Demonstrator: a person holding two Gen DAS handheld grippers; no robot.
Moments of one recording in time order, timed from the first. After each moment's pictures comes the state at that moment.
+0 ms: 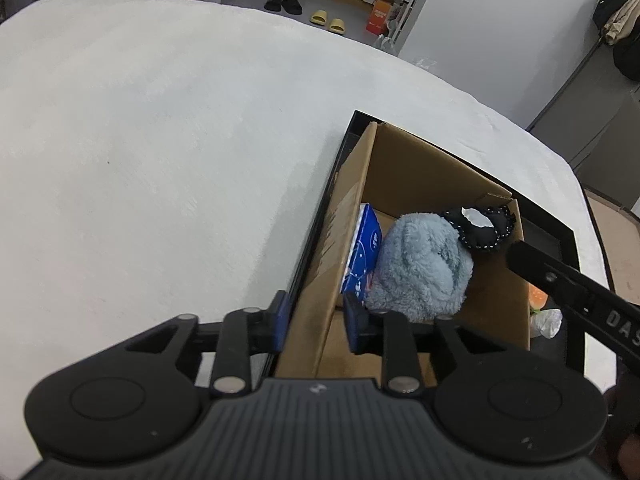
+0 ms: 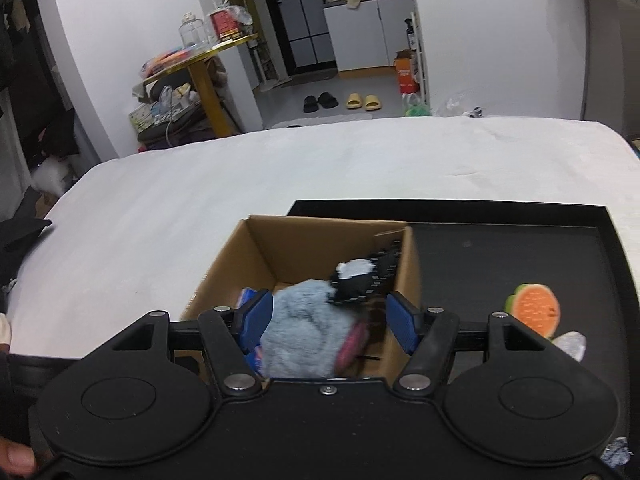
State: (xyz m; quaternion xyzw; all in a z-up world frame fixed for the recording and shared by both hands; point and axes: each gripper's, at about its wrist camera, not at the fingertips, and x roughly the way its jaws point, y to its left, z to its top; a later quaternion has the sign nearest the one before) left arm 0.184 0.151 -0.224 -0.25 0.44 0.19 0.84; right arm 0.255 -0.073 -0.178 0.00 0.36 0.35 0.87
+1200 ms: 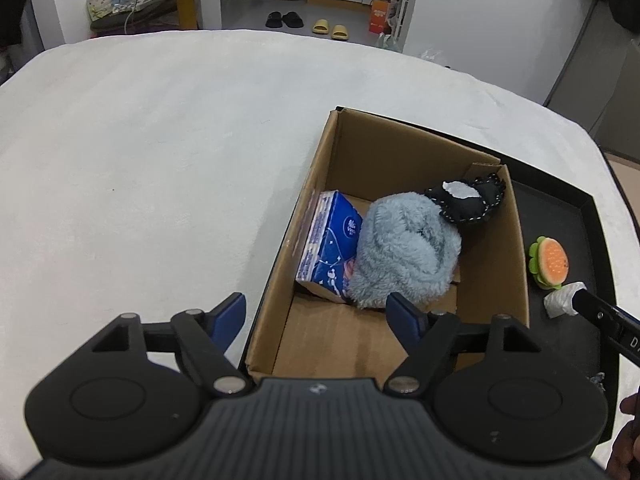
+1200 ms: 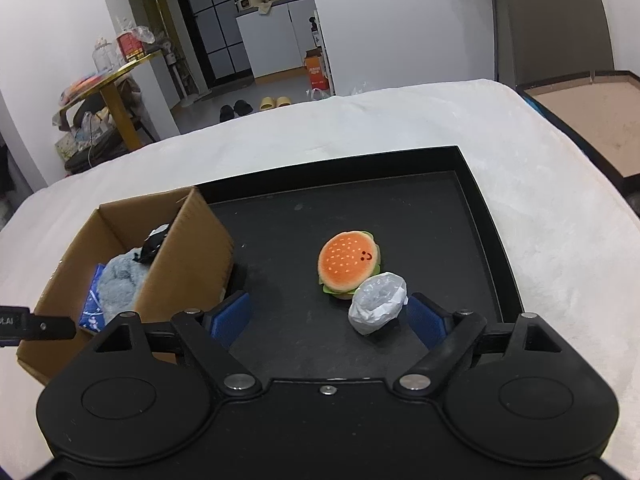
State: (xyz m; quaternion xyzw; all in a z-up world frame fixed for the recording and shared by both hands) left arm 0.199 0.100 -0.219 -0.17 0.45 0.23 0.85; right arm 0.288 -0.181 -0.232 0.04 0.37 0.24 0.89
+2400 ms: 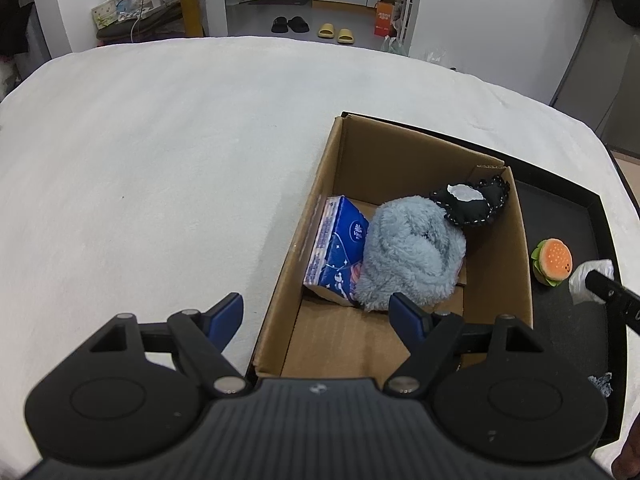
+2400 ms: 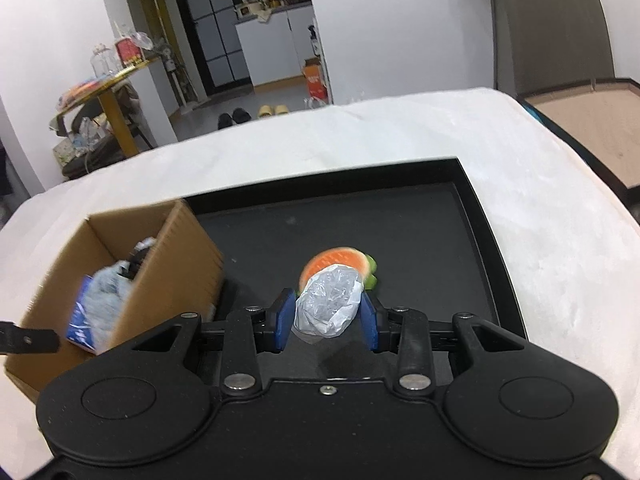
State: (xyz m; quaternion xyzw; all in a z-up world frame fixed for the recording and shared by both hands) left arm 0.200 0.095 -0.215 -0.15 0.45 0.24 0.85; right arm 0.297 -0.181 -0.230 0.03 0.36 0.25 0.90
